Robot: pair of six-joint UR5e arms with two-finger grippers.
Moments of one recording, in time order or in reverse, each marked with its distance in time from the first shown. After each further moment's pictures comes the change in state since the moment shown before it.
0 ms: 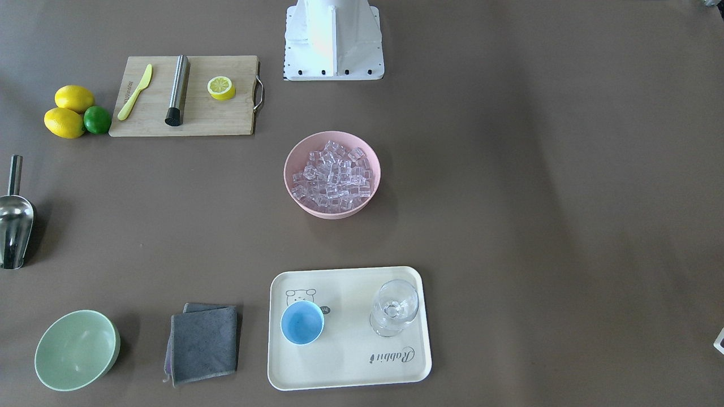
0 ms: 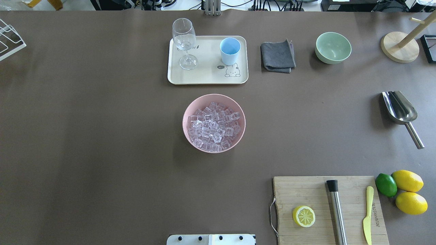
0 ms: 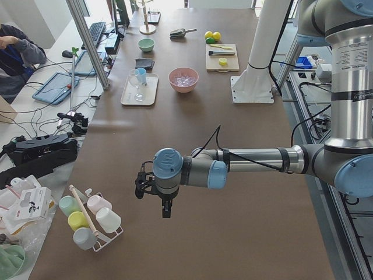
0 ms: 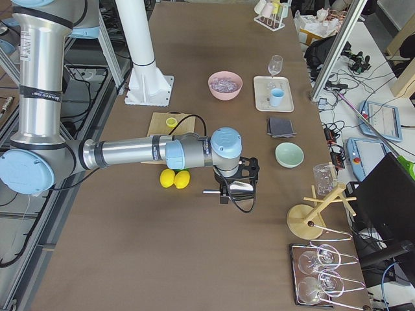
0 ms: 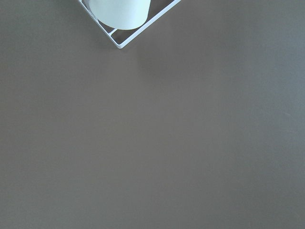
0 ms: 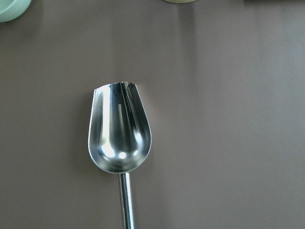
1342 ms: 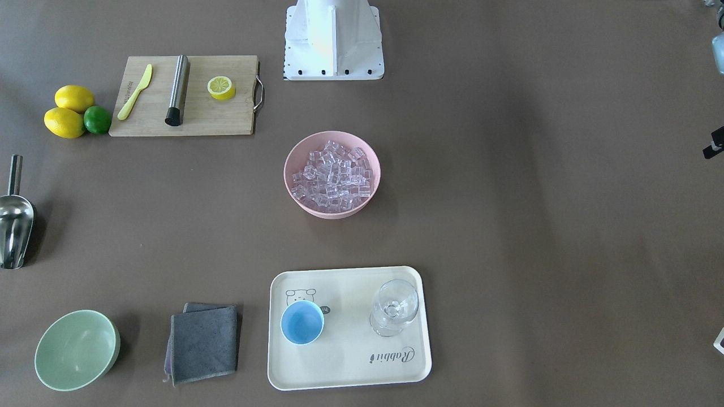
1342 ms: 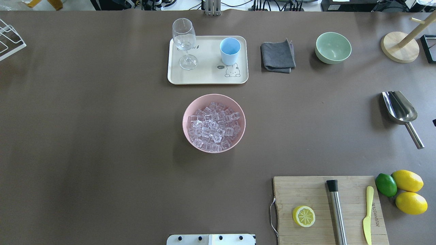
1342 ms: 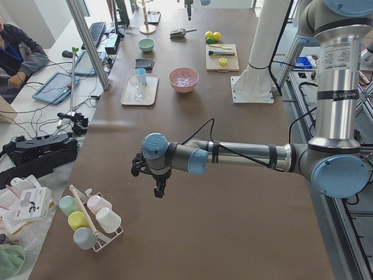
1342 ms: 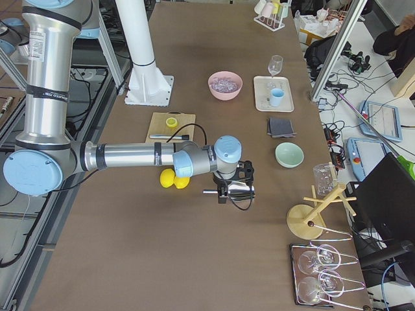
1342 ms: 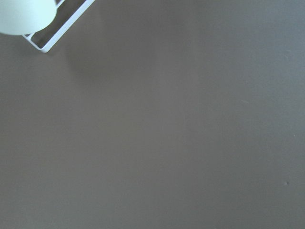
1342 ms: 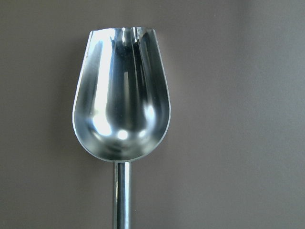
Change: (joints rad) left arm 0.171 -0.068 0.004 -0.013 -0.019 0.006; right arm -0.194 -0.031 -0.159 0.270 -0.025 0.076
